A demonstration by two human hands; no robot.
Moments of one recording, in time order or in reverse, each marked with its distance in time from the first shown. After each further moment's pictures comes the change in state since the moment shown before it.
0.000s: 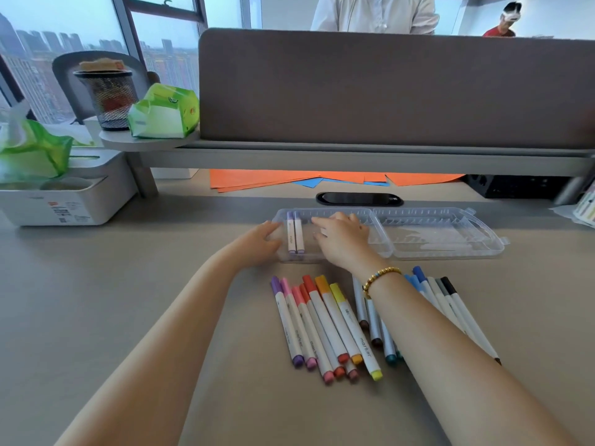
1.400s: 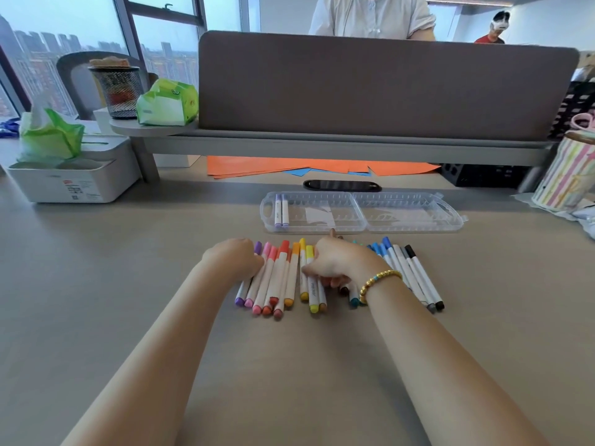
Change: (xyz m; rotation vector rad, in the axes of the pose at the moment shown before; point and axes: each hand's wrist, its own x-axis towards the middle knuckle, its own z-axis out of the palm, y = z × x) left_hand -0.094 0.015 0.020 0.531 0.004 -0.218; right_hand -0.102 -0.014 -0.040 0.099 -0.504 0.130
